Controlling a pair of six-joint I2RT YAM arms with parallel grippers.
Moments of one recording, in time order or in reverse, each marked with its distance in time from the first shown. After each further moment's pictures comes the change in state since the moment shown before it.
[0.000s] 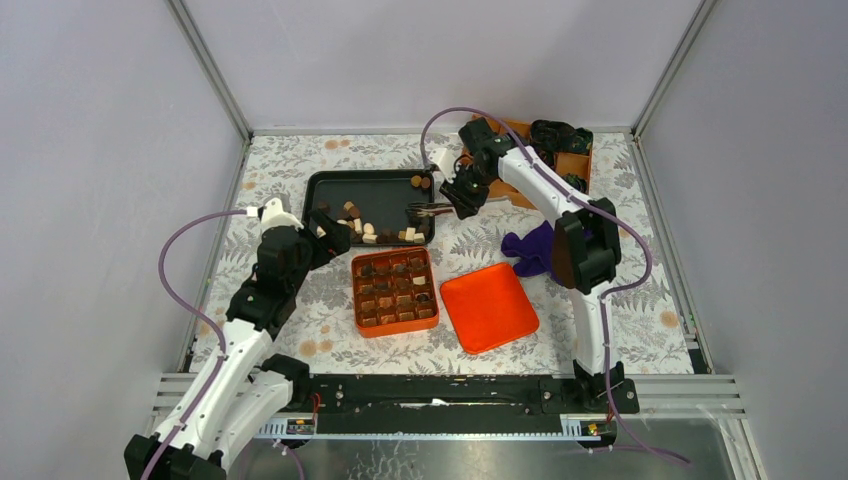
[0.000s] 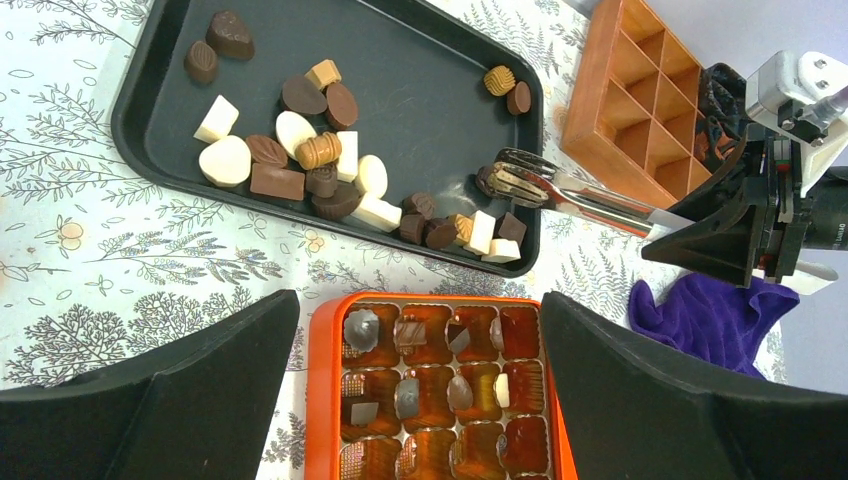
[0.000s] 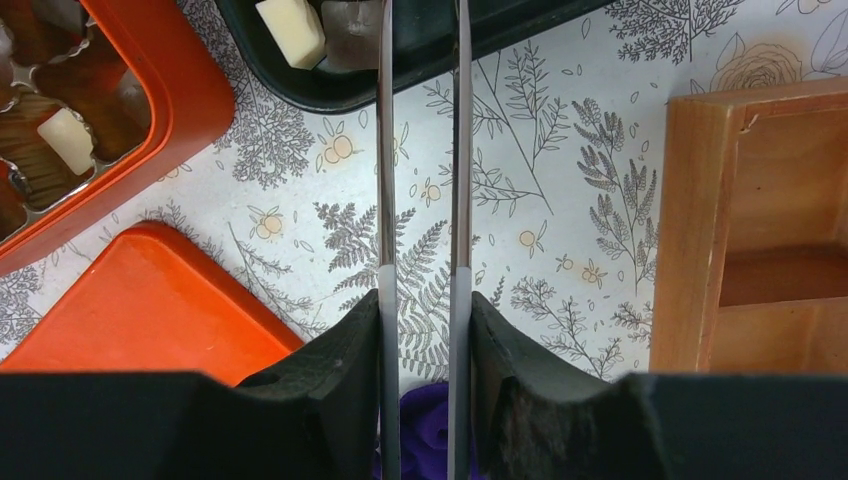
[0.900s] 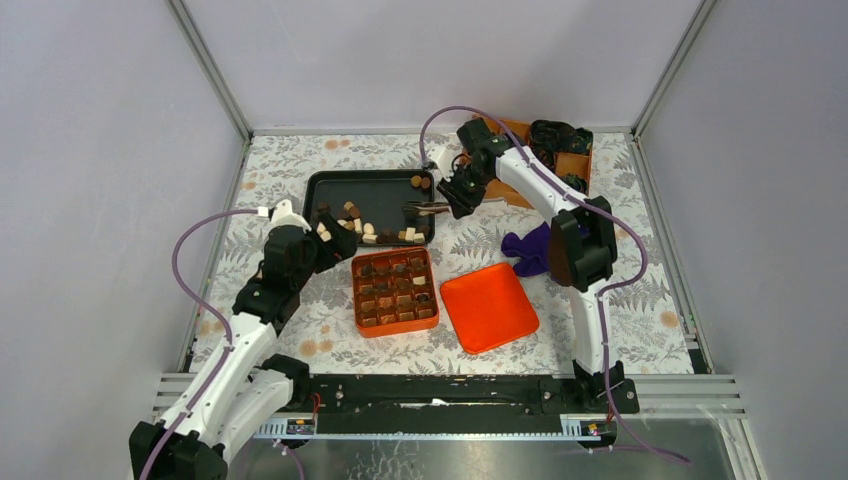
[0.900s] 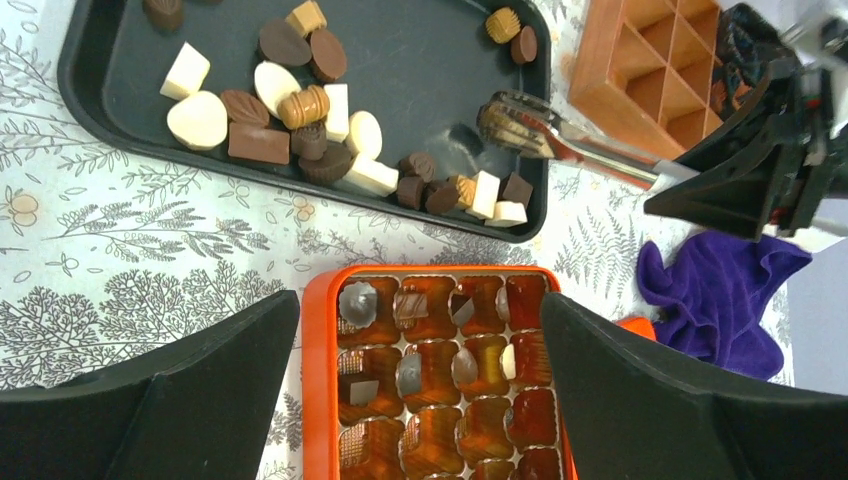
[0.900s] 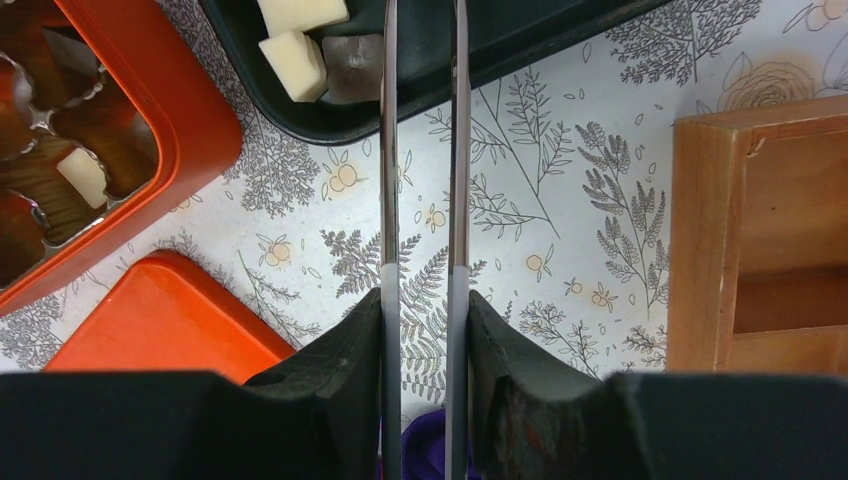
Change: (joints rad) left arm 0.010 0.050 -0.021 0.015 0.076 0.000; right arm 0.001 0.042 0.028 0.019 -0.028 0.044
